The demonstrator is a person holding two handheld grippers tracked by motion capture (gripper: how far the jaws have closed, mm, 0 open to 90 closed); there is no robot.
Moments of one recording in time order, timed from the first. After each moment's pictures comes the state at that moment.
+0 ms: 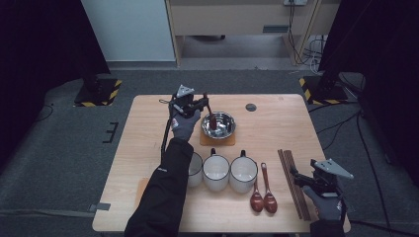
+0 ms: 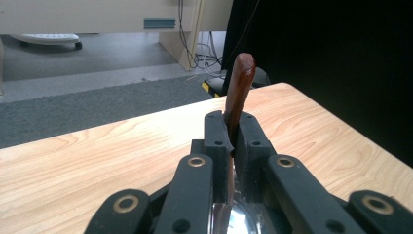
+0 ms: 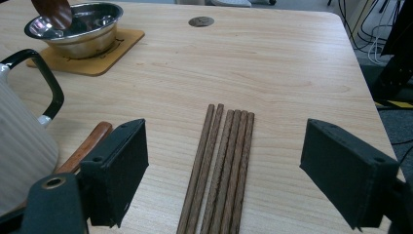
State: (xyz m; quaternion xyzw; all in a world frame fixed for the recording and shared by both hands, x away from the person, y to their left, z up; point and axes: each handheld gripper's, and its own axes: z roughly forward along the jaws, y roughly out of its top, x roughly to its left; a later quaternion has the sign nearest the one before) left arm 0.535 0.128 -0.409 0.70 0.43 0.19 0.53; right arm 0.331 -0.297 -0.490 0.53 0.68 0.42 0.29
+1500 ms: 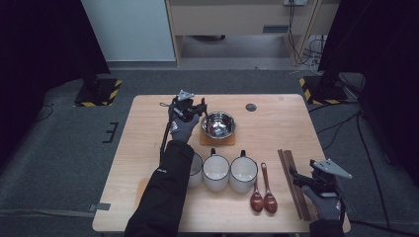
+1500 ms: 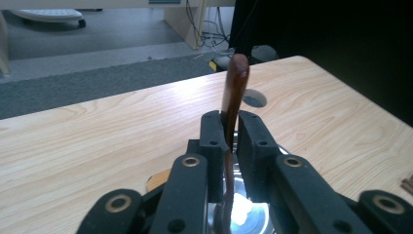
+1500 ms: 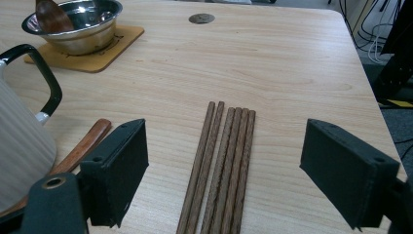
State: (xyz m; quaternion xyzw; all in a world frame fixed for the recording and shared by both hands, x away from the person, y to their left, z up) left arm 0.540 0.135 -0.431 0.73 0.45 0.18 0.49; right arm 0.332 -0.296 -0.492 0.53 0.68 0.42 0.29
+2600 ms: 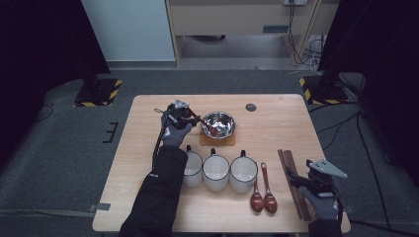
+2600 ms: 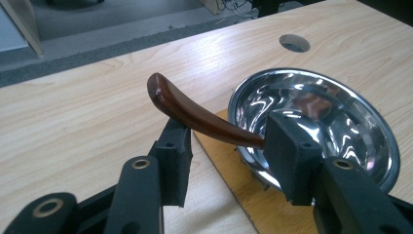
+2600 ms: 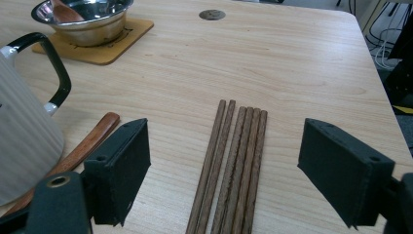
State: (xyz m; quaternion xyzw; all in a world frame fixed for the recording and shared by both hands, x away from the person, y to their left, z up) left arm 0.537 0.160 -0.463 0.76 0.45 0.20 0.42; right arm 0.333 -0.288 -0.494 0.51 0.70 0.41 0.29
